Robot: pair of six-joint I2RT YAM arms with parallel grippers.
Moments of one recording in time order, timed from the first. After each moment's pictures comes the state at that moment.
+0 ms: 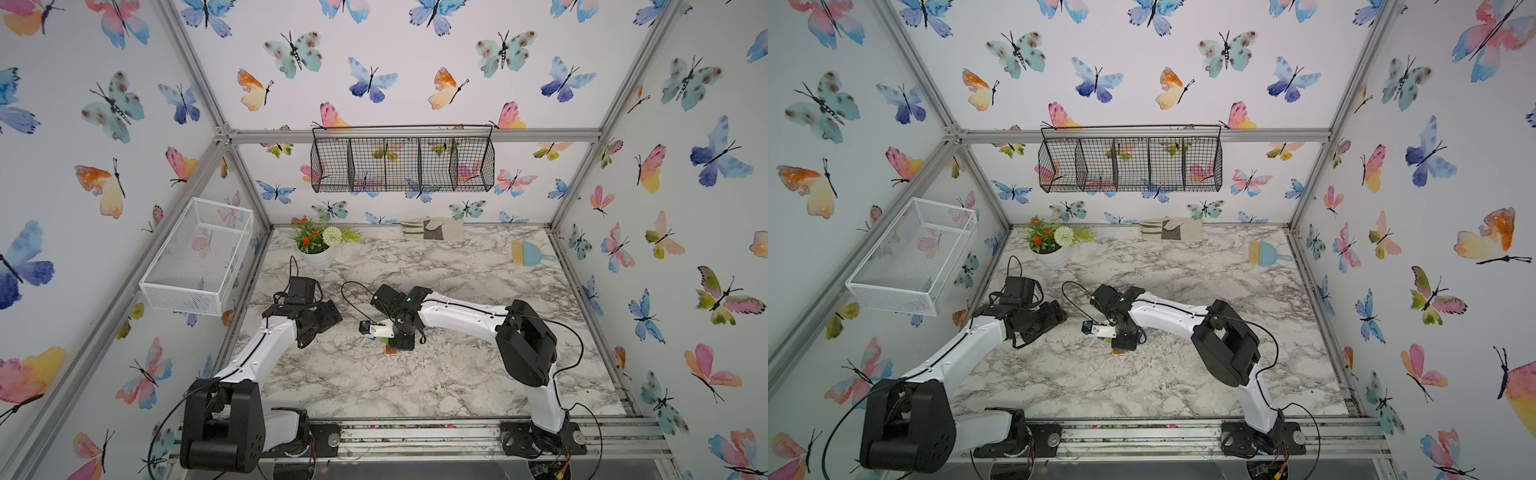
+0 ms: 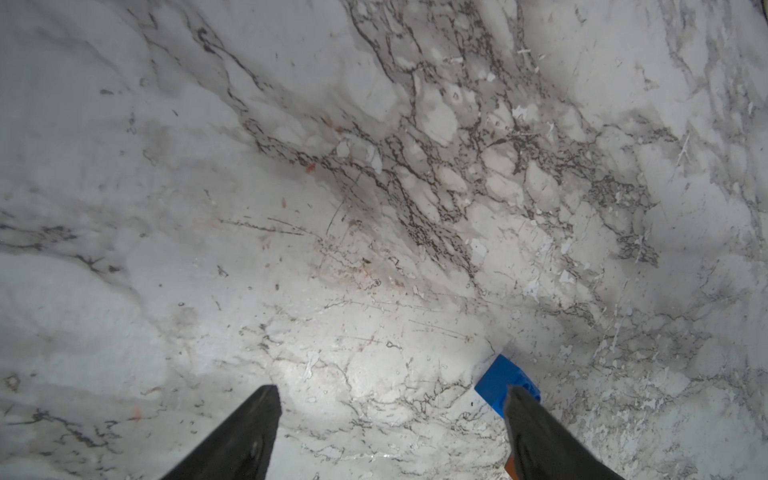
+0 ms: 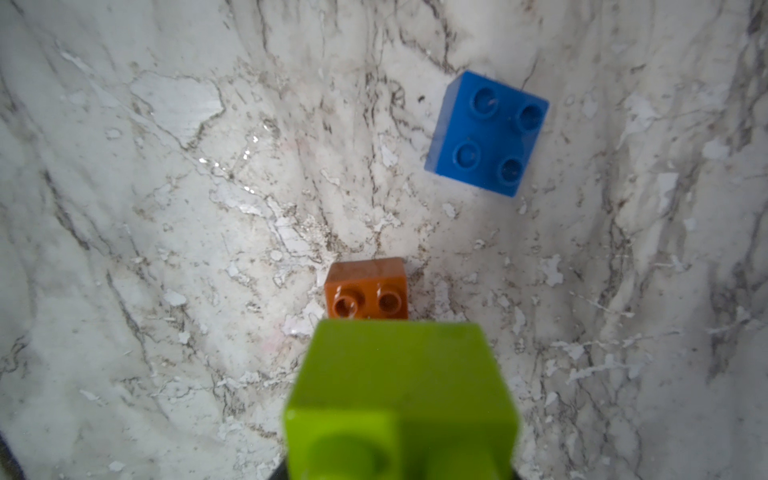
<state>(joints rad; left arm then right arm) -0.11 1.26 0.76 -0.60 0.14 -0.62 1.04 2.06 1.59 -0.89 -0.02 -0.56</state>
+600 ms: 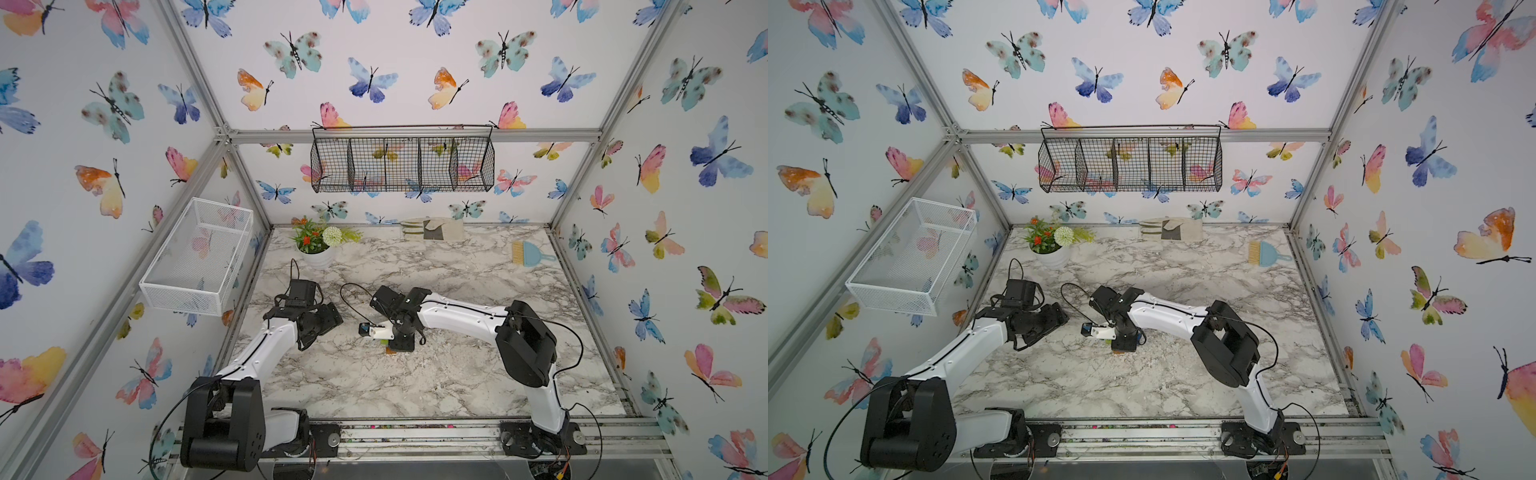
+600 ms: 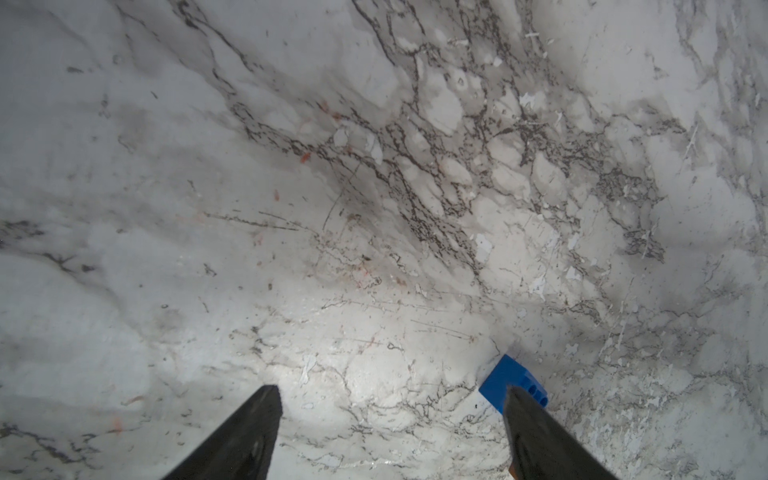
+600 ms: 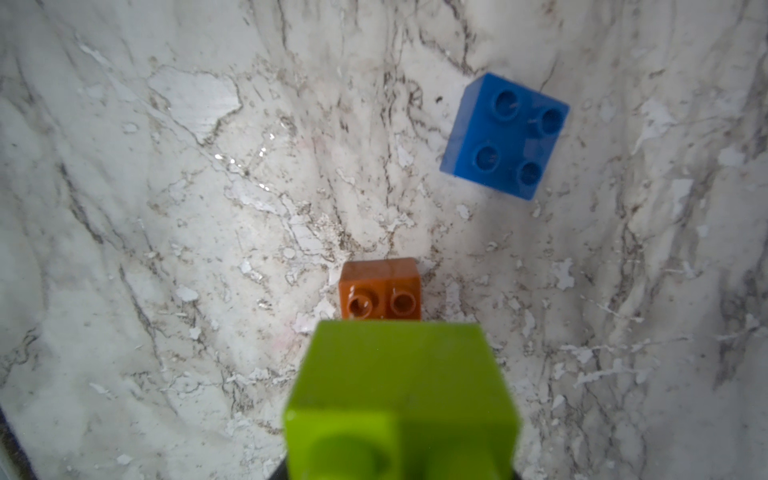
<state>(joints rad) -0.11 1.27 0.73 -0.56 0.16 -0.62 1.05 2.06 1.59 -0.90 -0.02 -0.57</state>
